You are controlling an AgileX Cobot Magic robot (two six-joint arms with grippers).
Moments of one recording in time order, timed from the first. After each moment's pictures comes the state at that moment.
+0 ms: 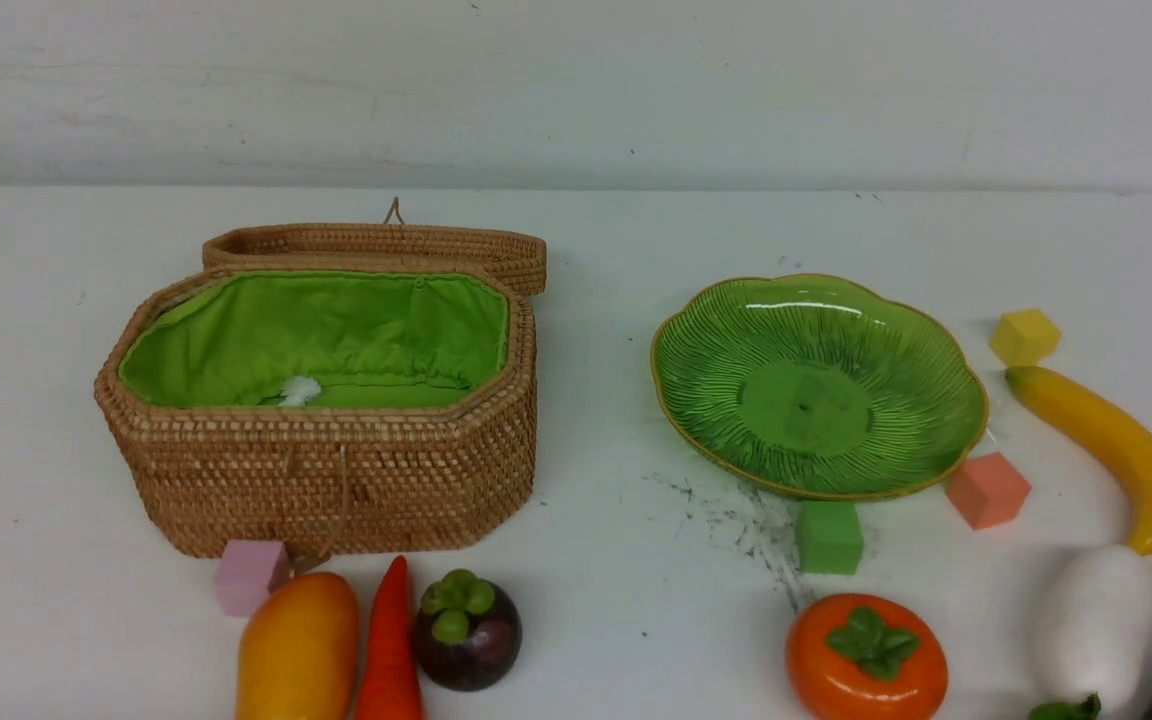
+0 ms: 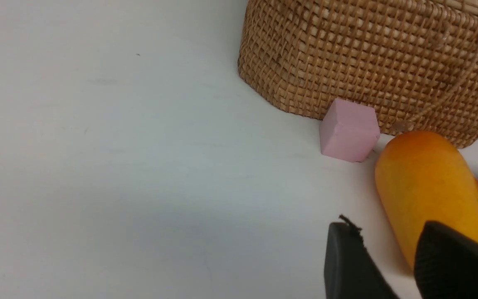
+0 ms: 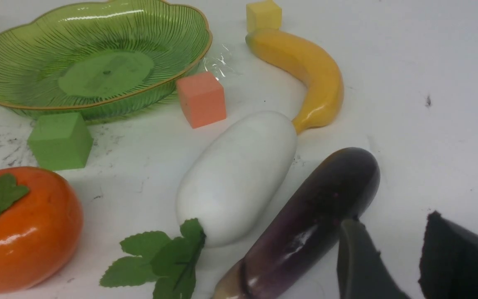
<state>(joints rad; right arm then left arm) 0.01 -0.01 0.01 -0.24 0.39 0.30 -0.07 -0.01 0.03 0.03 0.39 -0.32</state>
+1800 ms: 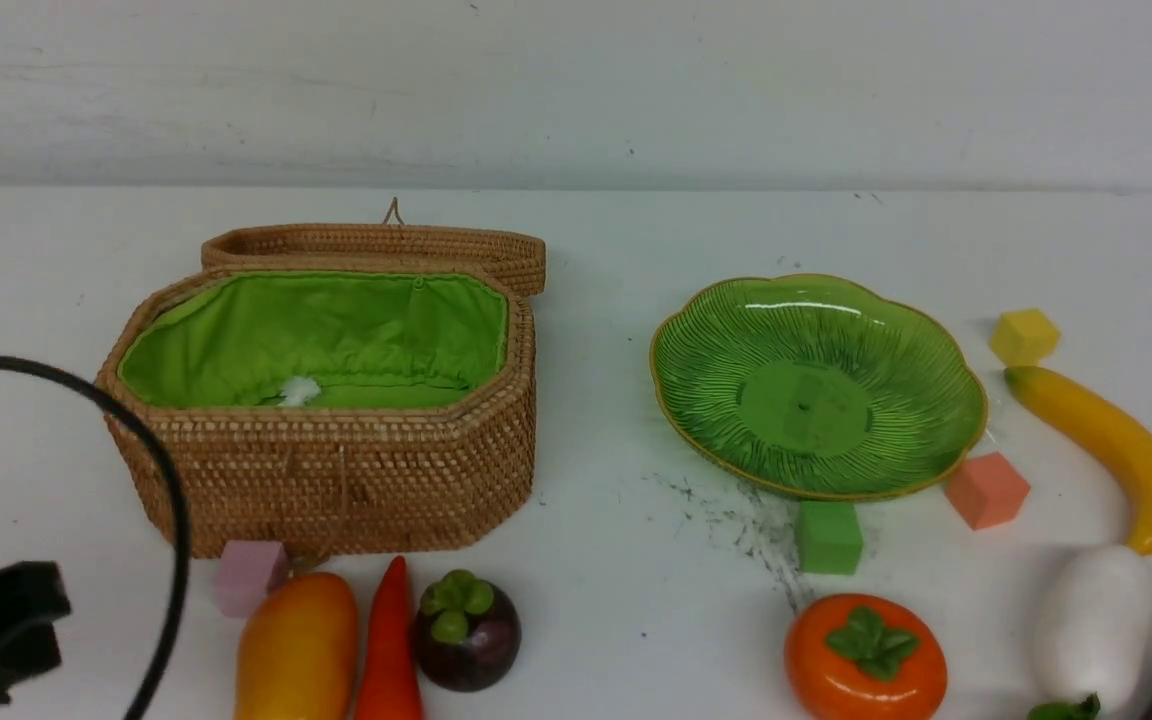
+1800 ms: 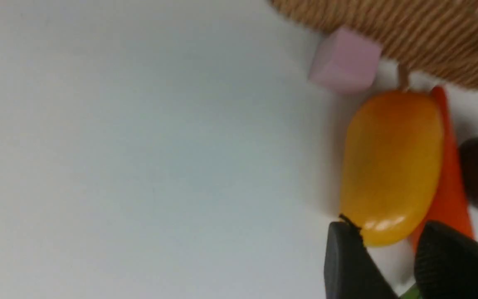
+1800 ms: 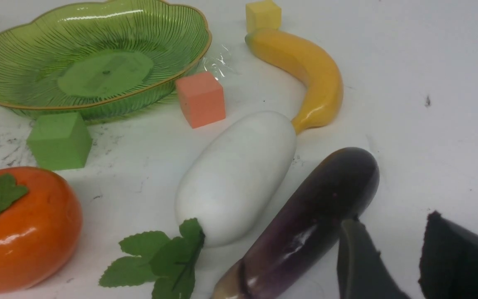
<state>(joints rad) 0.01 -0.01 0.01 -0.24 0.39 0.30 -0.07 0.89 -0.62 -0.10 0.78 -0.39</state>
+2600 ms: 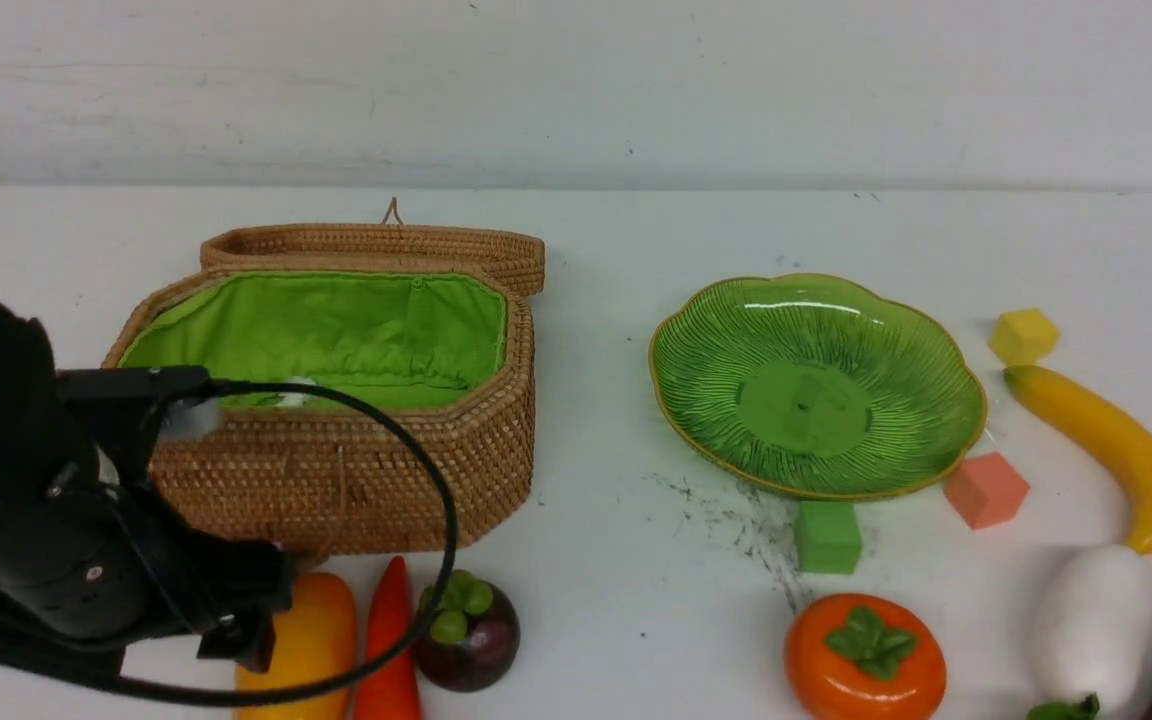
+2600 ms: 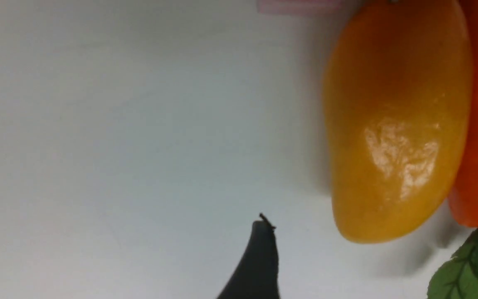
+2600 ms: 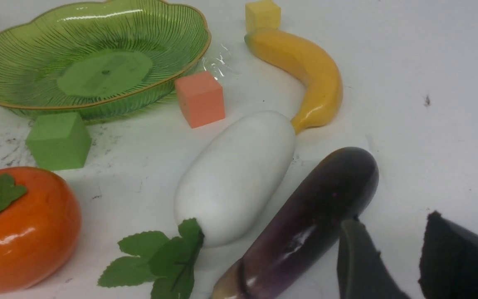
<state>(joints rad) 0.01 -0.01 0.01 -0.24 0.39 0.30 -0.33 1.36 -0.90 0.02 0.92 -0.33</state>
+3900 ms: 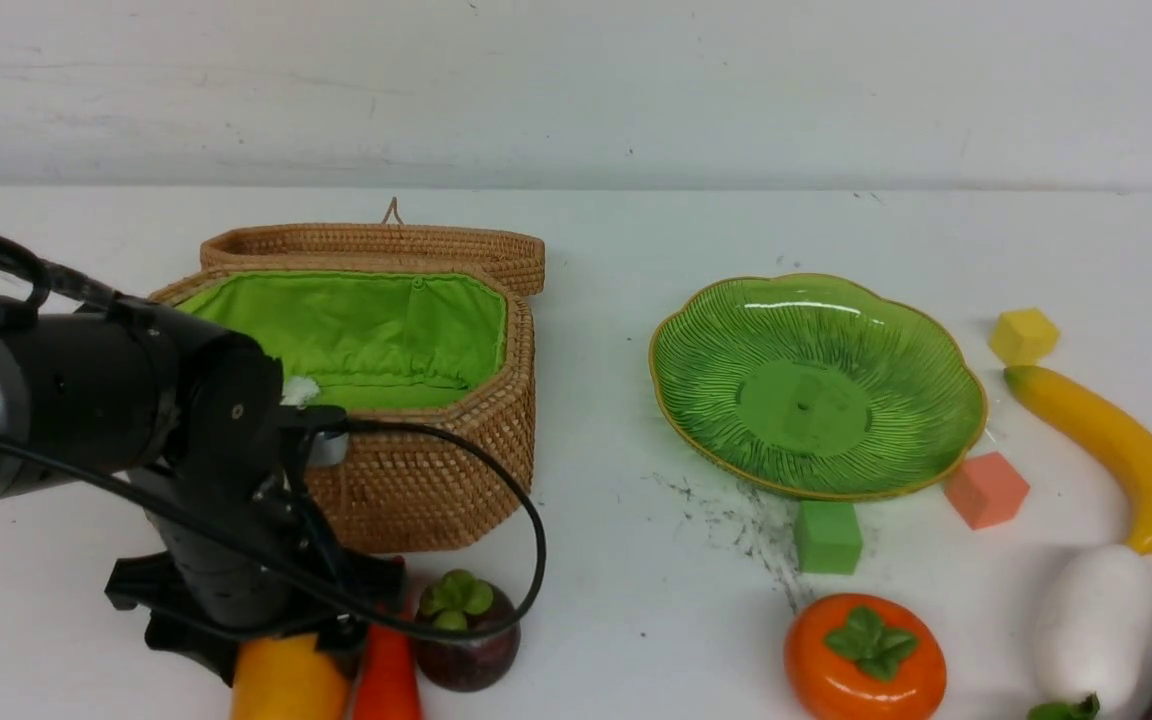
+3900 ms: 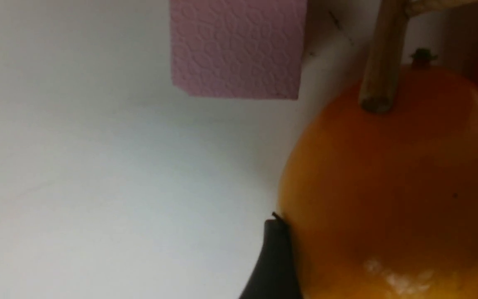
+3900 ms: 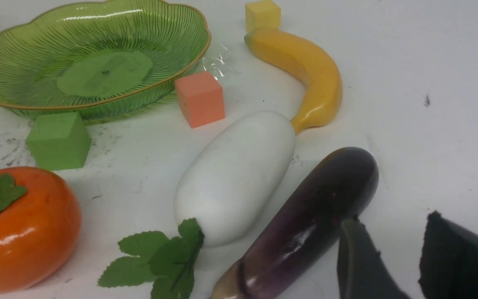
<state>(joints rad) 0.01 -0.01 0.01 -0.24 0.39 0.30 -0.39 1.67 -0.99 0.06 0.82 -0.43</state>
